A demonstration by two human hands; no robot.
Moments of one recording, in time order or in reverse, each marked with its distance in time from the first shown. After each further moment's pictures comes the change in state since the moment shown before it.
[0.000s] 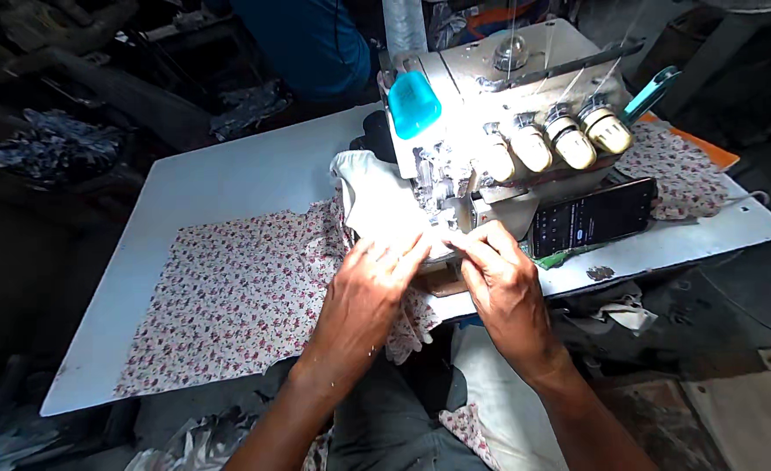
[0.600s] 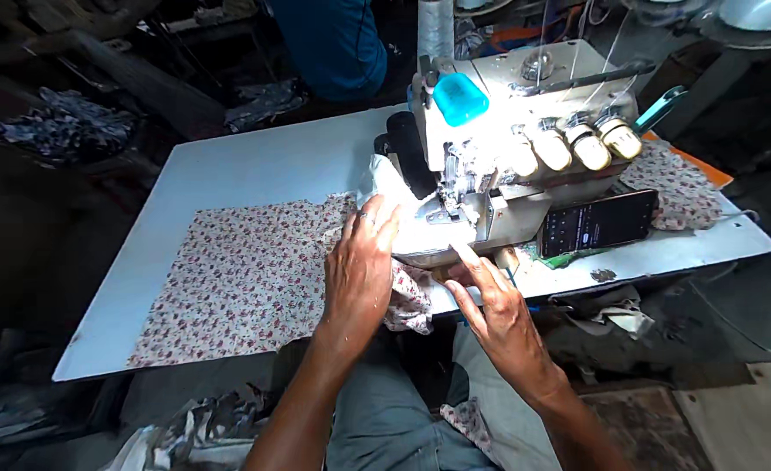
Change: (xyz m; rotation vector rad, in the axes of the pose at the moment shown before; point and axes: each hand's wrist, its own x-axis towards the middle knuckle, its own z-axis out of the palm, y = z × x) left_hand -0.002 -0.008 -0.003 -0.027 0.031 -0.426; right_hand -0.040 -0.009 0.011 0.073 -0.170 0.002
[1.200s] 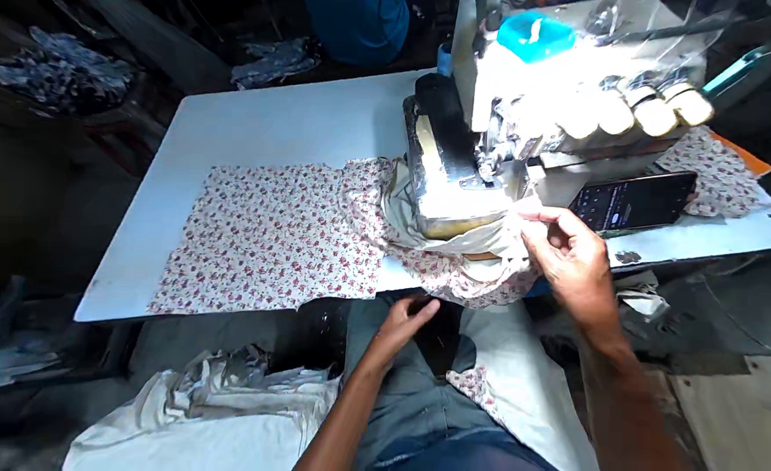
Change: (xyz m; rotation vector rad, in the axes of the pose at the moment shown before) left_hand -0.132 -0.007 0.084 -1.306 -0.449 -0.692; right_hand 0.014 0.022 -0.036 0.222 0.054 0.286
